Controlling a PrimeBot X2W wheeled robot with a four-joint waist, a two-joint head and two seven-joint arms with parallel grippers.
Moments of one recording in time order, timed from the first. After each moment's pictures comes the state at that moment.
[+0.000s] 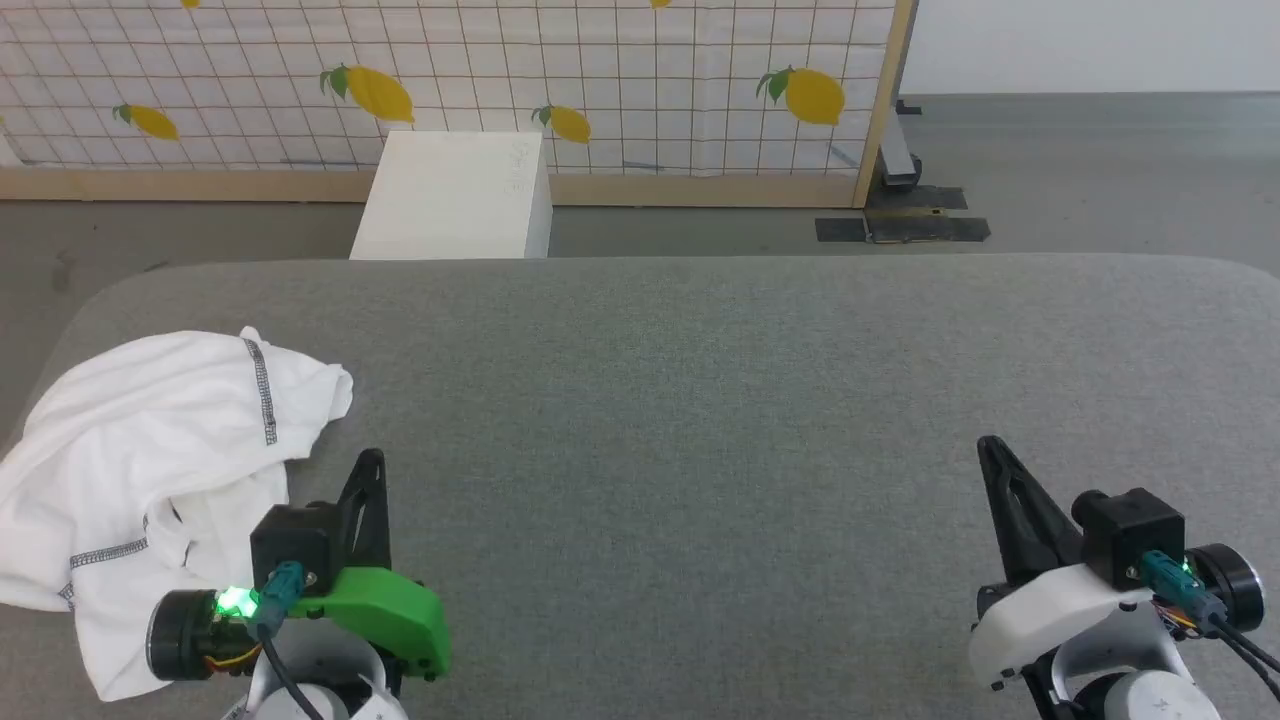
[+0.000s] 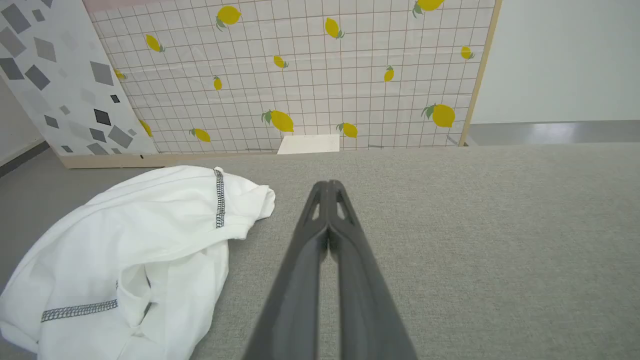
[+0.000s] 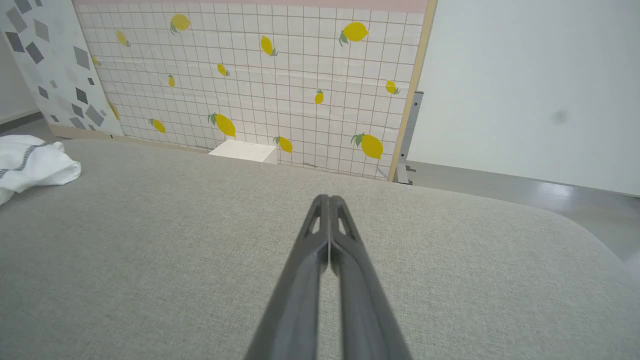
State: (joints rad) left arm -0.01 0.06 0.00 0.00 -0.01 -0.01 0.00; right arm 0.00 -0.05 0.00 0.01 0.01 0.13 0.00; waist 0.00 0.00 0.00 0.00
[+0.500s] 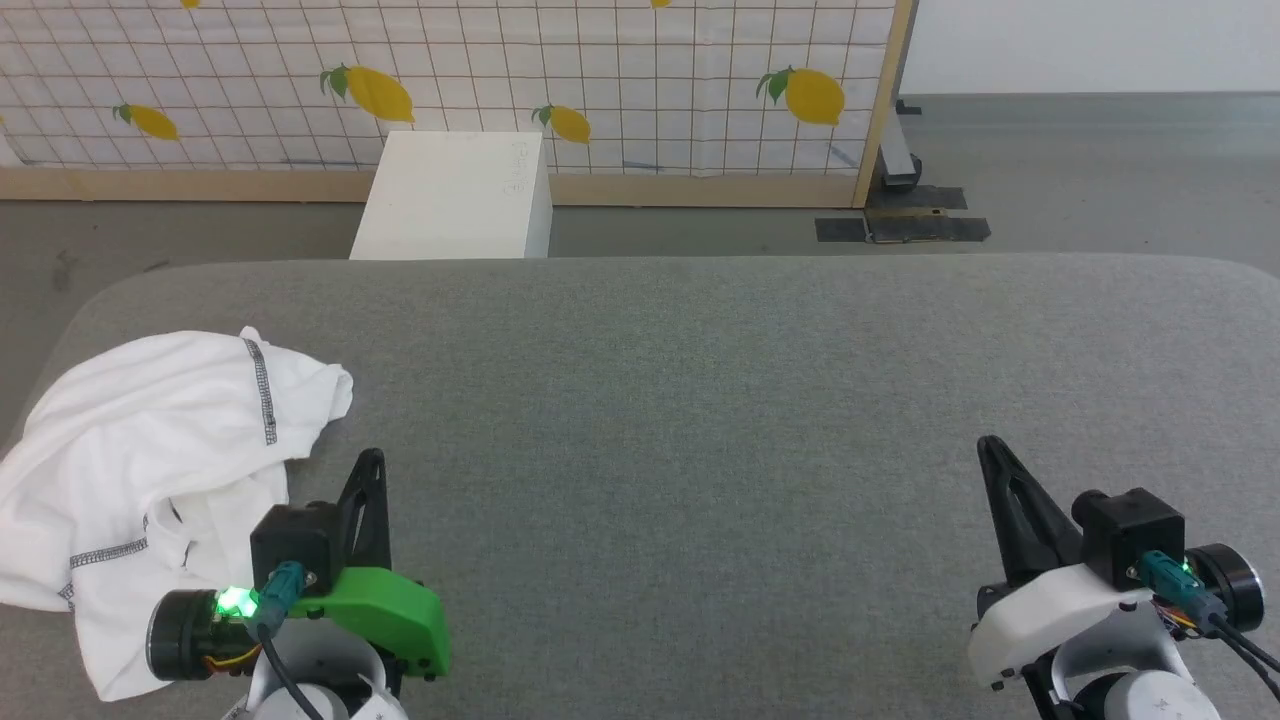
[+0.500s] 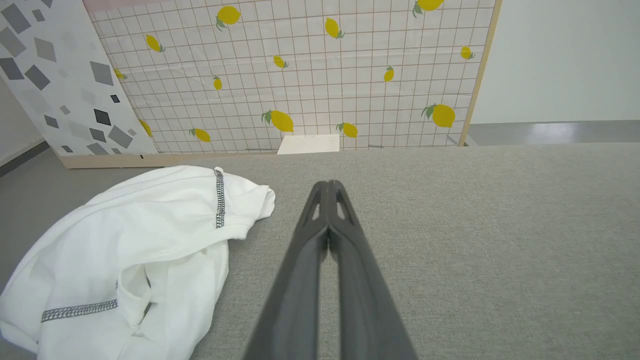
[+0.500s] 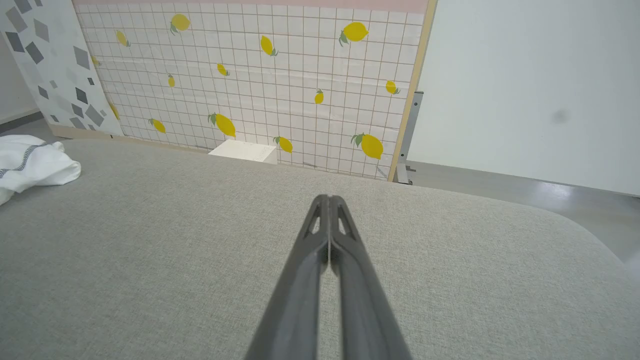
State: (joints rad) left arm -0.01 0.06 0.00 0.00 -0.01 -0.01 0.00; right arm 0.00 -0.05 0.00 0.01 0.01 0.13 0.00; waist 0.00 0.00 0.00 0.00
